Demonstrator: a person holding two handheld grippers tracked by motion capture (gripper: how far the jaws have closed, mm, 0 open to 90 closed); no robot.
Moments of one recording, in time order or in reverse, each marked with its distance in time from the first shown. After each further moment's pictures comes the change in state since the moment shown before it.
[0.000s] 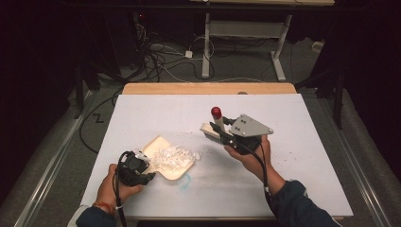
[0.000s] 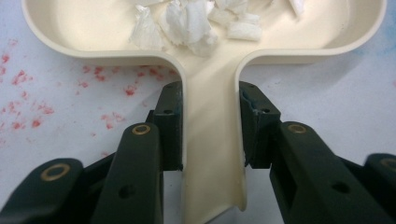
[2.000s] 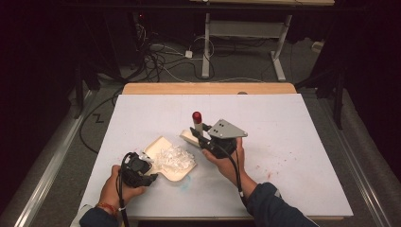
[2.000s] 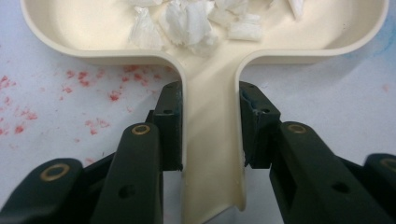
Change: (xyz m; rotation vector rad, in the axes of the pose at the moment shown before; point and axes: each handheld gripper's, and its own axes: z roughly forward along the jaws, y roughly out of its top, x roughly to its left) left arm -0.008 0.003 0.003 -0.001 0.007 -0.001; right arm 0.039 -0.012 0.051 -0.016 0.050 0.184
